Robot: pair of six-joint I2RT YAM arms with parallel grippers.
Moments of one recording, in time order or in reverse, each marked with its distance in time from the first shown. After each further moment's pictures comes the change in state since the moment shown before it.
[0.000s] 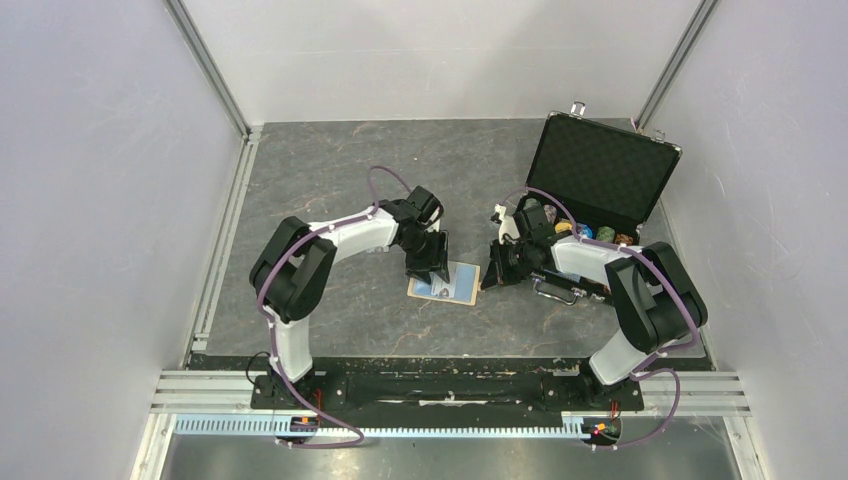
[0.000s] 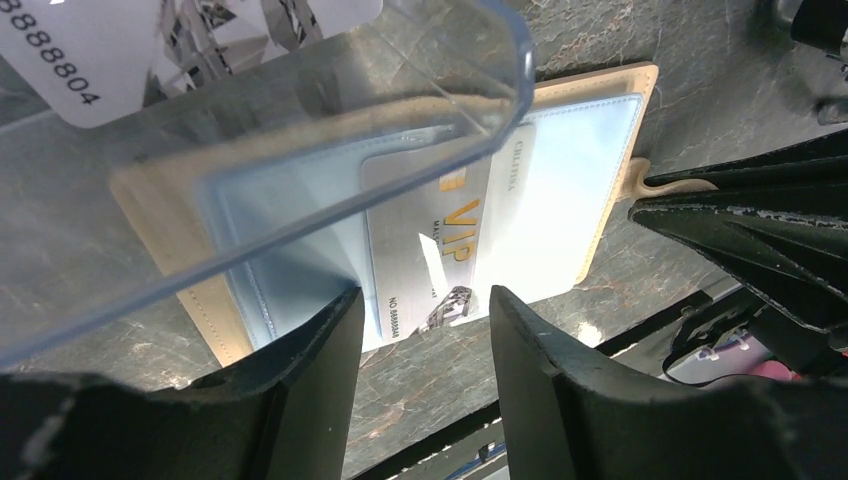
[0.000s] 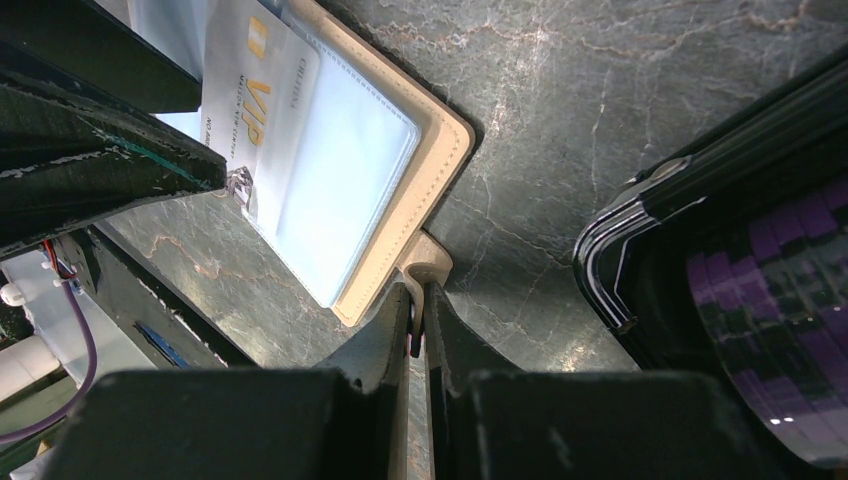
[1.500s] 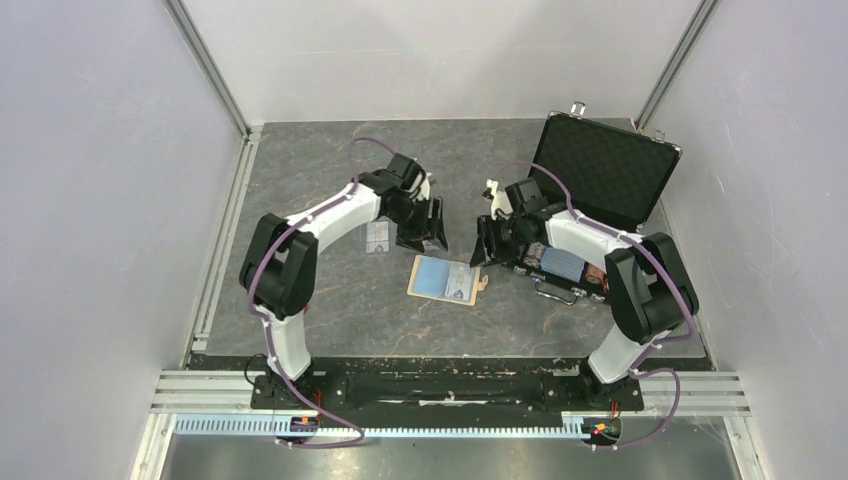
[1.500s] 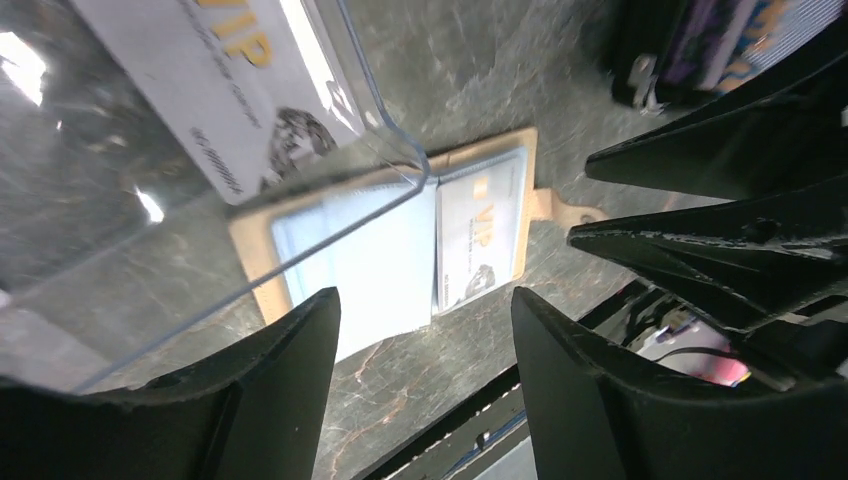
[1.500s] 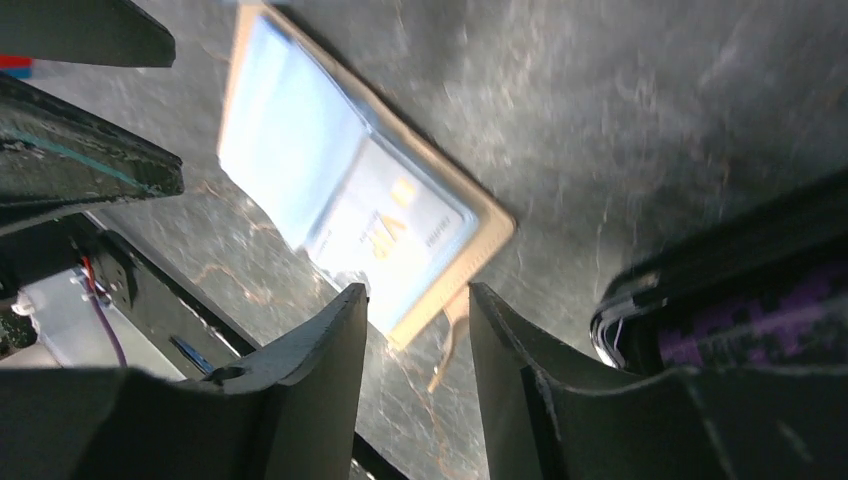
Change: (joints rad) left arm 0.098 0.002 0.174 -0.103 0.091 0.133; right arm 0.000 0.045 0.216 -0.175 0.021 -0.030
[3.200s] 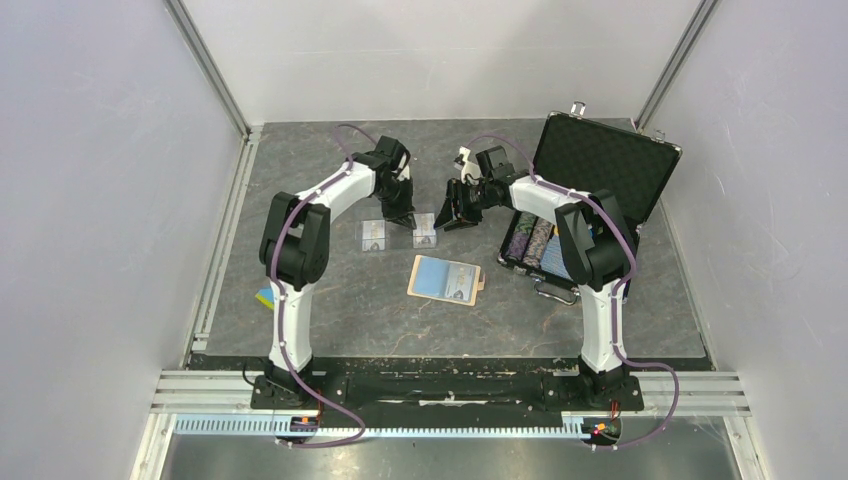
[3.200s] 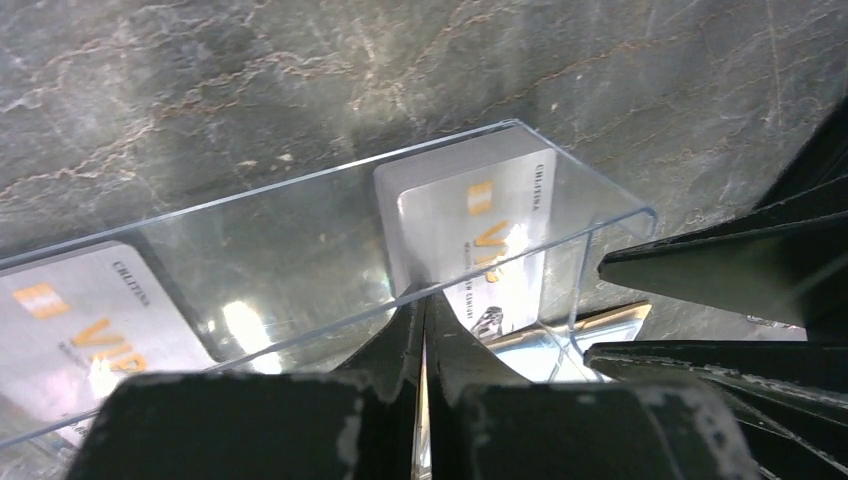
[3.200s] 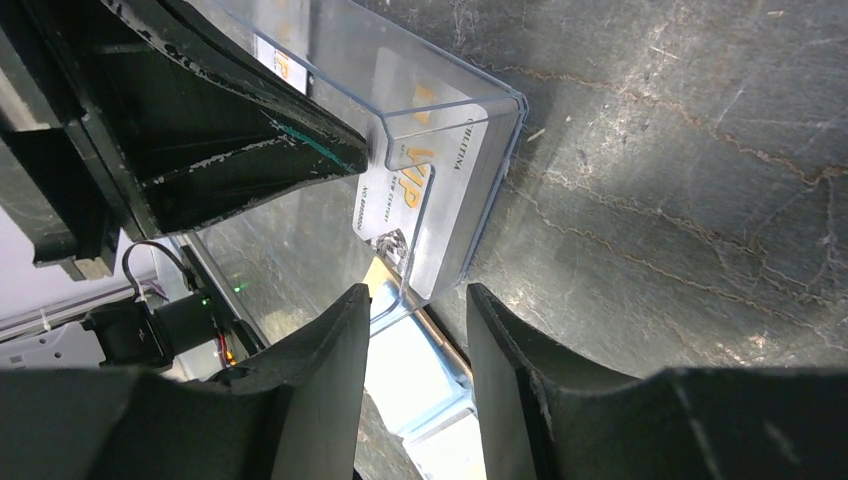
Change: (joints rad) left arm 0.170 0.229 0.239 -0.060 -0.129 0.002; right arm 0.015 0.460 0.512 0.090 -0.187 0.160
